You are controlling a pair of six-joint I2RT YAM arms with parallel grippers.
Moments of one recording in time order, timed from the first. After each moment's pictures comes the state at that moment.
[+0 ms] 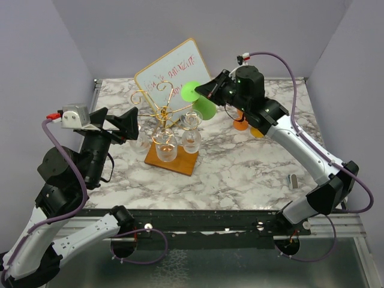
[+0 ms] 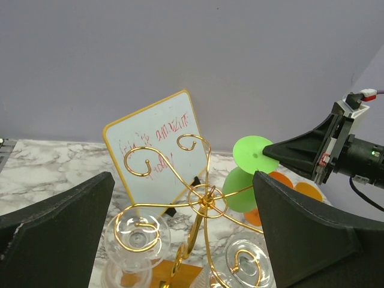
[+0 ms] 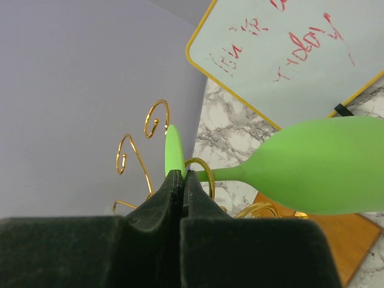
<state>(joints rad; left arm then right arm) -0.81 0.63 1.23 -0.36 -0.60 -0.15 0.66 1.52 1.59 -0.28 0.00 0.94</state>
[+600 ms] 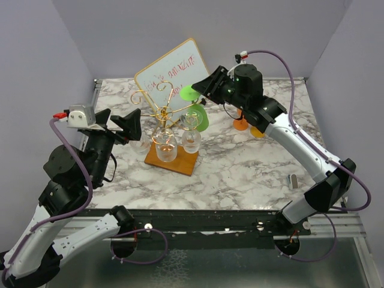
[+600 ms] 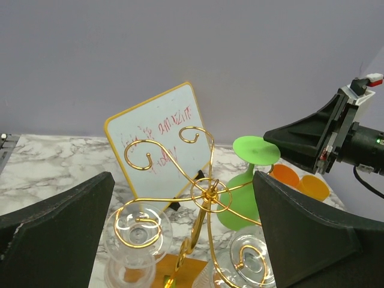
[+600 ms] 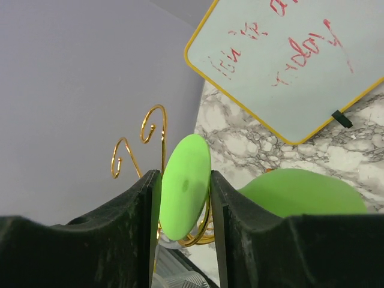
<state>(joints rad) -0.81 0.63 1.21 -0.36 -0.60 -0.15 0.65 1.55 1.62 -0.27 -0.02 0.92</state>
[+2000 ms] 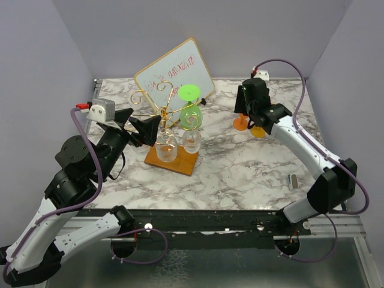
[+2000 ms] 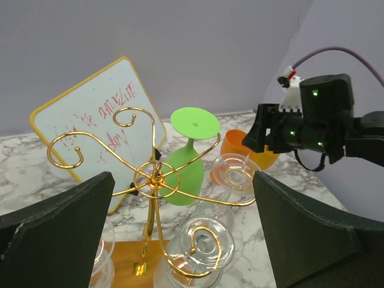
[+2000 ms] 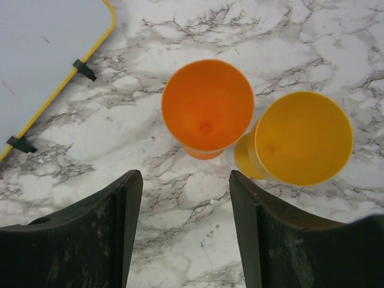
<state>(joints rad) -0.81 0.70 1.23 -0.40 -0.36 -0.20 0.50 1.47 1.37 -0.47 0.50 0.35</state>
